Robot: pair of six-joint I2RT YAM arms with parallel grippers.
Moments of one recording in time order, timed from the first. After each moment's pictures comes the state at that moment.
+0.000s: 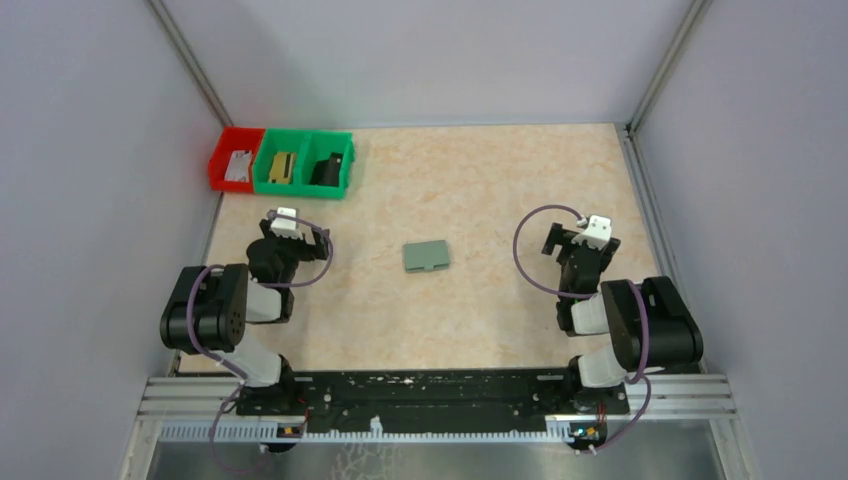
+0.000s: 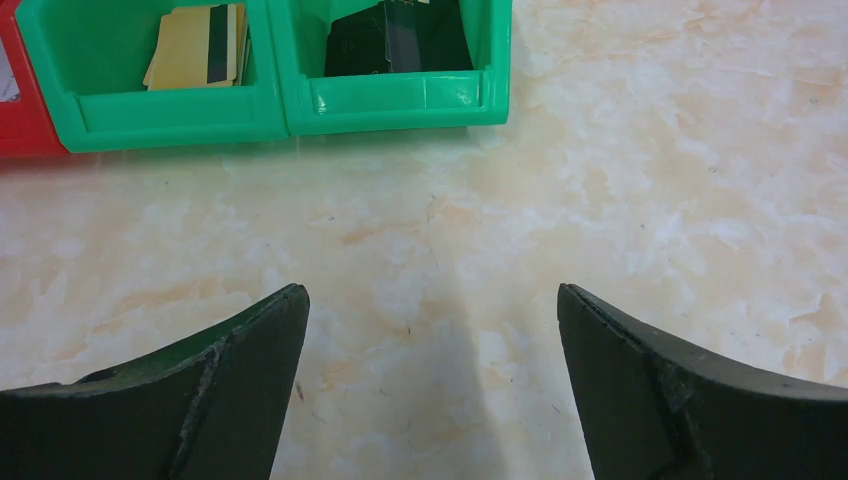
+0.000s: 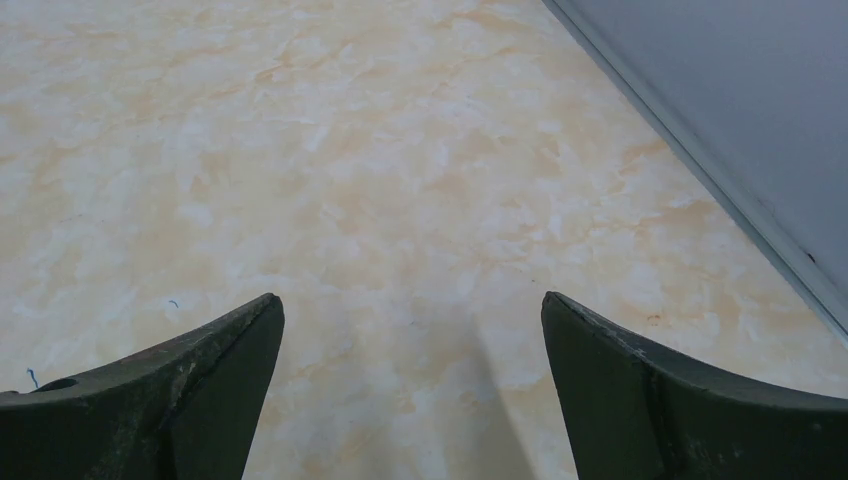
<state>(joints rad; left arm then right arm) 0.03 1.60 0.26 1.21 0.20 0.04 0.08 1.47 0.15 1.20 0.39 0.06</state>
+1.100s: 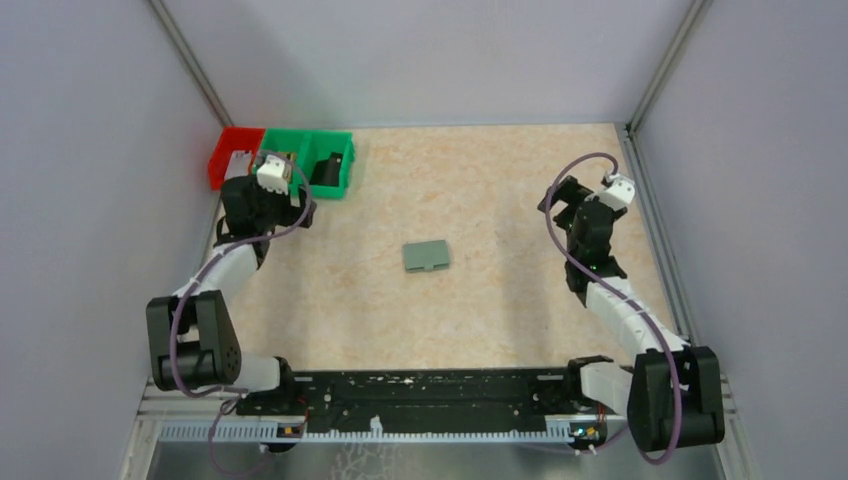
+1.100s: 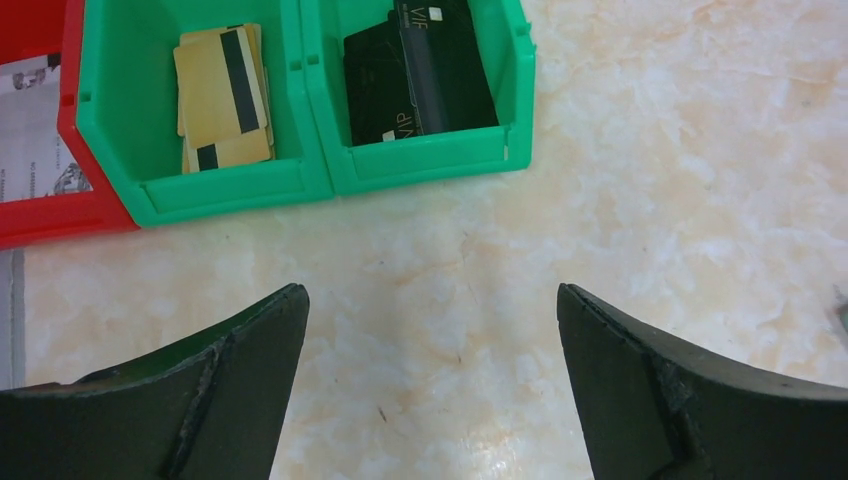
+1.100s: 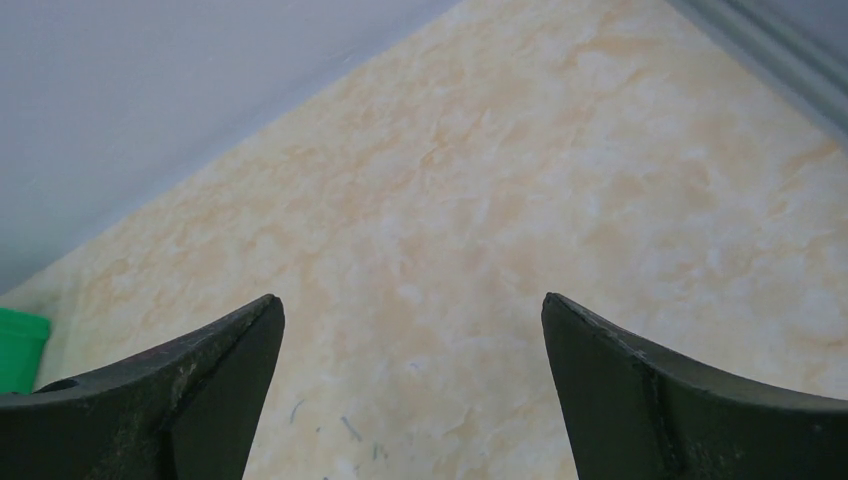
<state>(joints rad) 0.10 1.40 0.75 0.28 0.30 0.18 0.11 1.11 0.54 0.39 0.34 0.42</state>
